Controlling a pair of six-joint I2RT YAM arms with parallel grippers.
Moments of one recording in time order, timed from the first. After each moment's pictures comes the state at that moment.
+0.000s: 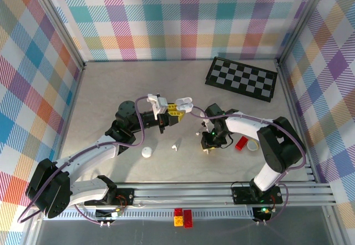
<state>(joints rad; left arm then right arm) -0.61 1.17 0.67 0.54 0.67 -0.05 0.57 1.65 0.89 -0.70 -0.34 0.33</state>
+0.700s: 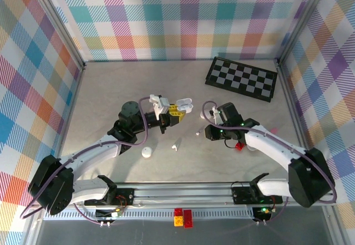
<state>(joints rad) -0.61 1.21 0.66 0.54 0.63 -0.05 0.54 1.24 0.73 -0.44 -0.22 0.36</state>
